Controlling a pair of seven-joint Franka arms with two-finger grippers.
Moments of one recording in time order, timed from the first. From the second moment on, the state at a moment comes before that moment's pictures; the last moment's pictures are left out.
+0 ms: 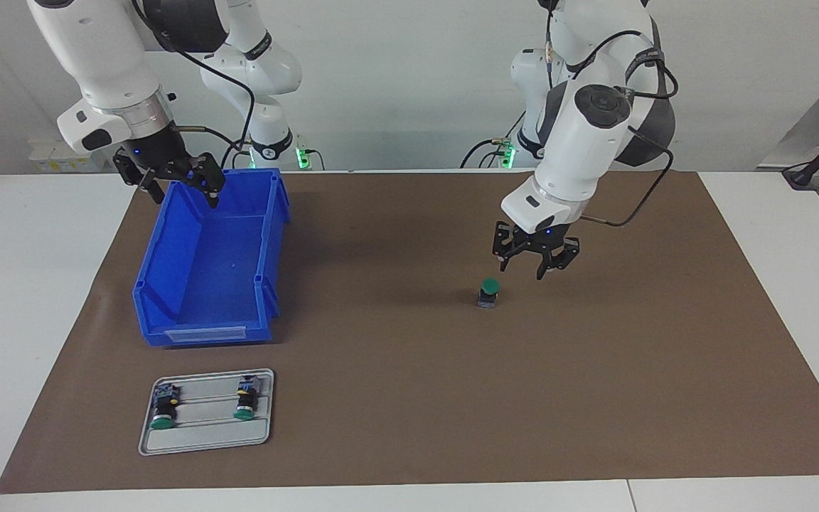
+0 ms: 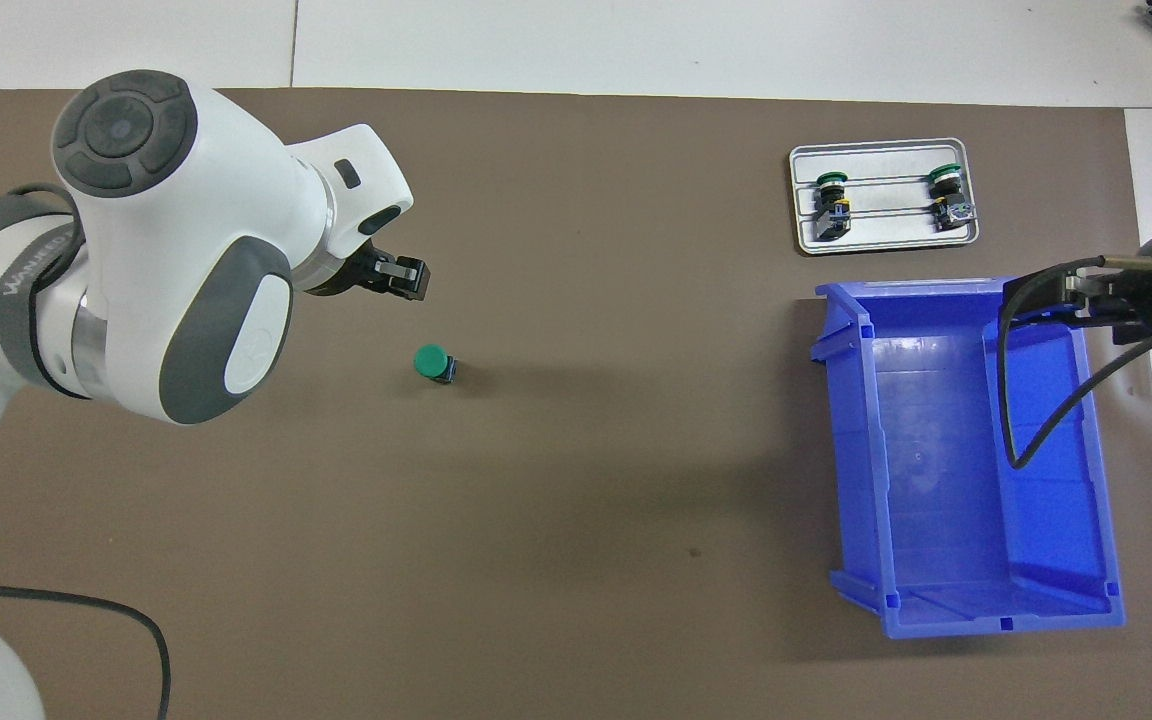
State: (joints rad) left arm -0.41 0.23 0.02 -1.63 -0.07 1.95 -0.06; right arm 0.01 -0.01 0.02 -1.61 -0.01 1.60 0.17
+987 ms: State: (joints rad) left arm -0.51 0.14 0.01 -2.04 -0.07 2.26 -0.09; right arm 0.01 -0.01 0.02 -1.61 -0.01 1.60 0.17
